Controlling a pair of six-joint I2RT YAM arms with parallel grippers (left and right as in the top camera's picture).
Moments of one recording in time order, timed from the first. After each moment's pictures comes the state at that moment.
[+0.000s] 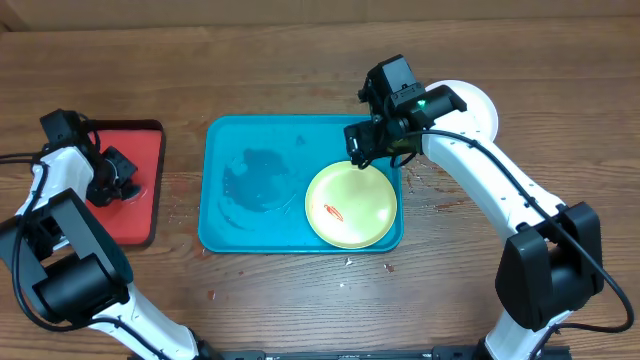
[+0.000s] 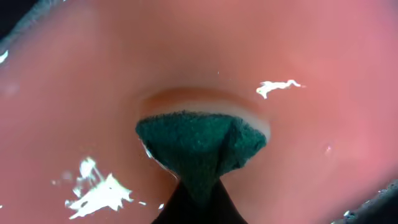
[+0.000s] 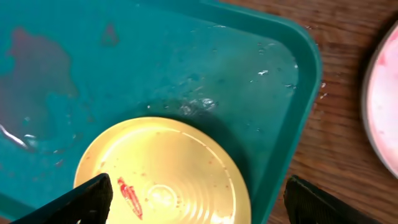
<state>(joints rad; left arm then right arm) 0.51 1.99 1.32 -0.63 0.00 -0.37 0.44 1.88 1.56 -0.90 -0.11 0.19</state>
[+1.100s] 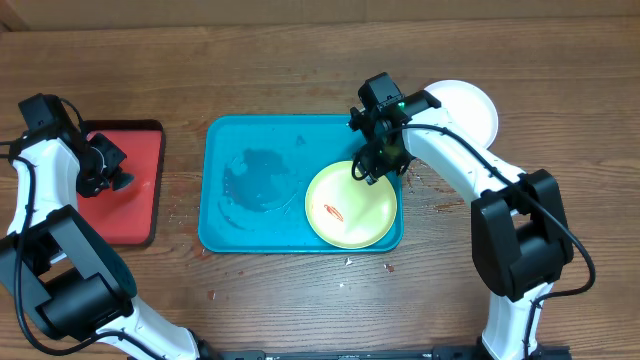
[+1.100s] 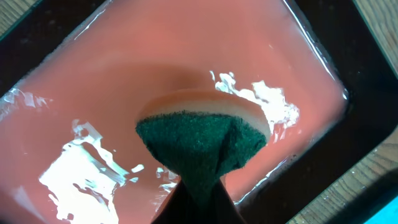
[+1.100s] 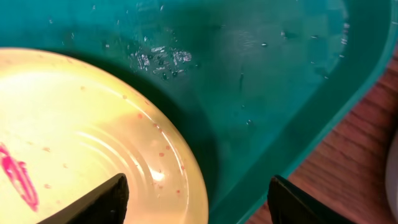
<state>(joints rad) 0.51 1.91 1.42 -0.79 0.05 -0.37 0.44 2.05 1.56 -0.95 -0.03 -0.14</state>
